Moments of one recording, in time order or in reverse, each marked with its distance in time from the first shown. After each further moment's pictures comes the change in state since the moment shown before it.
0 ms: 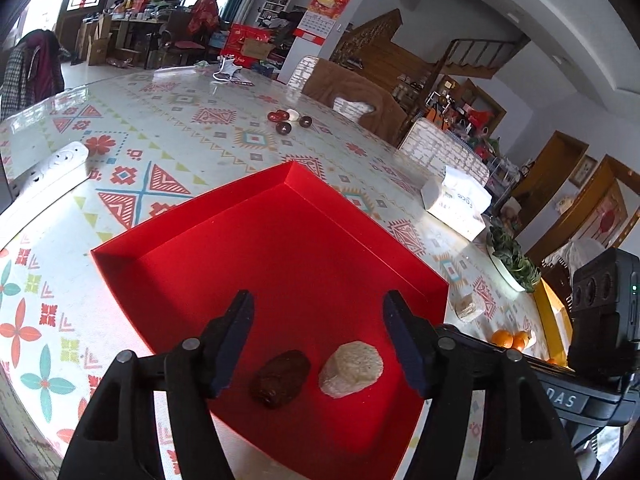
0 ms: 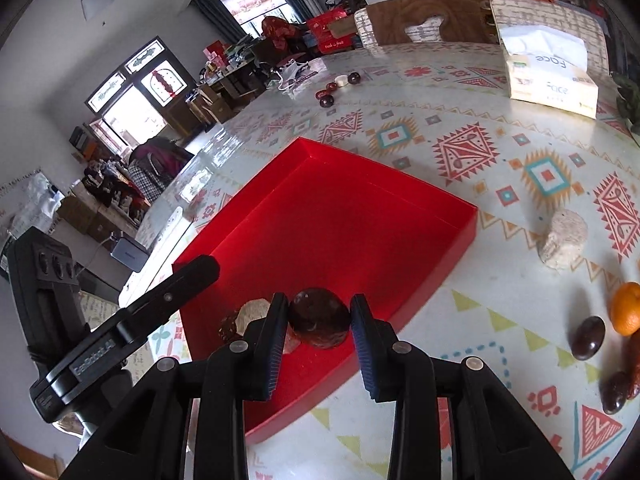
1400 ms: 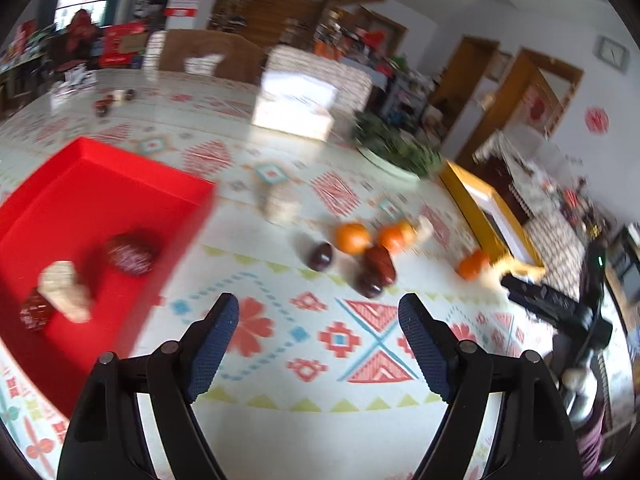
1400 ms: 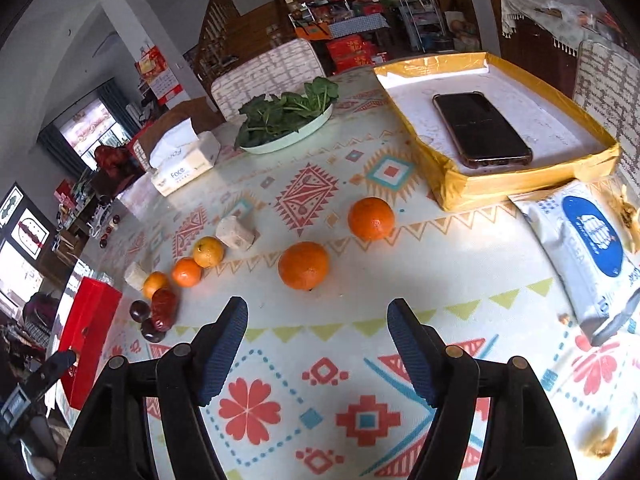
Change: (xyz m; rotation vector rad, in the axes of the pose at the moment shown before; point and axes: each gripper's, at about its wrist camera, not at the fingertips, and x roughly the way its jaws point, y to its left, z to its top) left arm 0.019 -0.195 -0.087 0.351 0.206 -0.217; right arm -0.259 -0.263 -0.140 0.461 -0.317 -0.462
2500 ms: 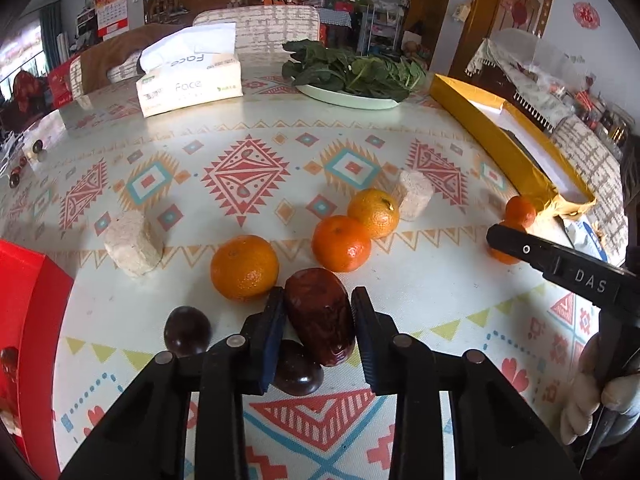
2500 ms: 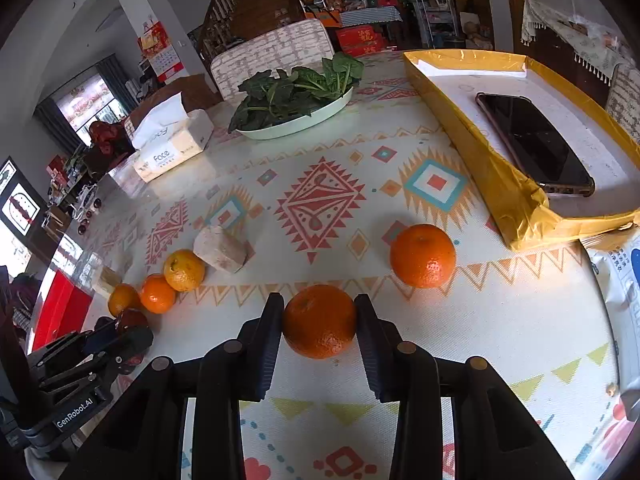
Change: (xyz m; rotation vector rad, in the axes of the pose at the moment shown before) left arm 0.139 -0.078 0.026 0.247 0.167 0.083; right arm 0.062 0.014 0.023 -0.064 0.042 -0.029
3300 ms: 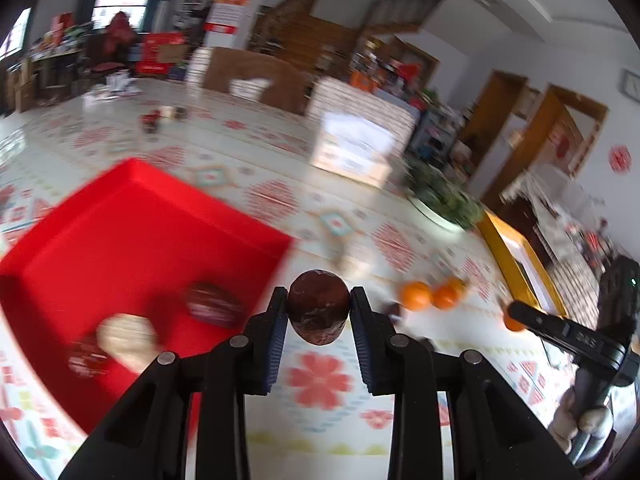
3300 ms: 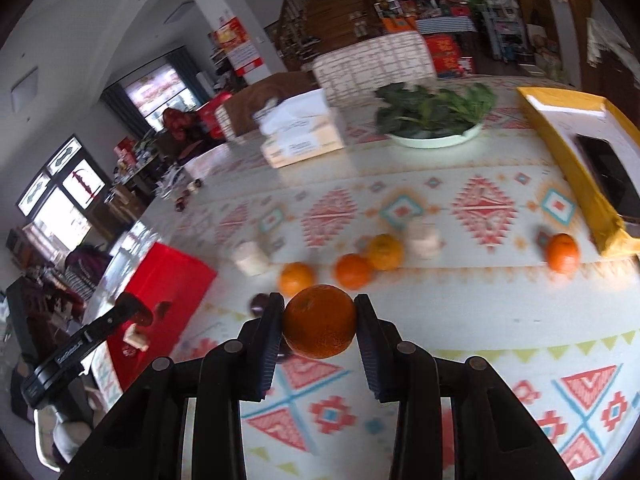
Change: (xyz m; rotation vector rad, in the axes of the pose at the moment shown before) left arm -0.148 0.163 -0.064 -0.384 -0.287 0.021; right arm -0.047 0.127 -0.017 -0.124 0.001 0.261
